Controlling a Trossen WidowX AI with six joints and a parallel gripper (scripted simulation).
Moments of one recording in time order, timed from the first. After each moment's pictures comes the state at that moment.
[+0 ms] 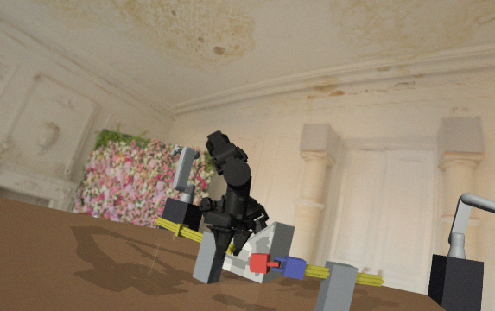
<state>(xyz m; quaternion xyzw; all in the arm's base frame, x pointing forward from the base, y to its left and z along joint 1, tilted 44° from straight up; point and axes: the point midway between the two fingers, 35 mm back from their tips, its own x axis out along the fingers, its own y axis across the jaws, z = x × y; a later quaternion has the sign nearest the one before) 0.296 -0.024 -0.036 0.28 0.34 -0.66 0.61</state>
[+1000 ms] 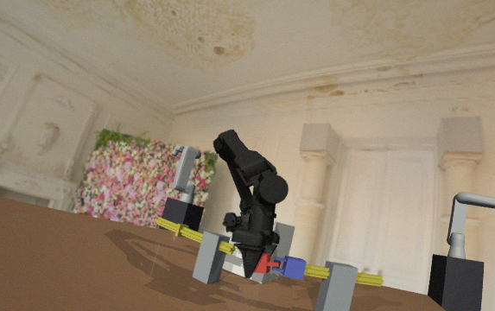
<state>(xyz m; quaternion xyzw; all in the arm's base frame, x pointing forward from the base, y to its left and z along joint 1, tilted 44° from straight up) 0.291 0.013 -0.099 0.29 0.34 -0.66 0.61</state>
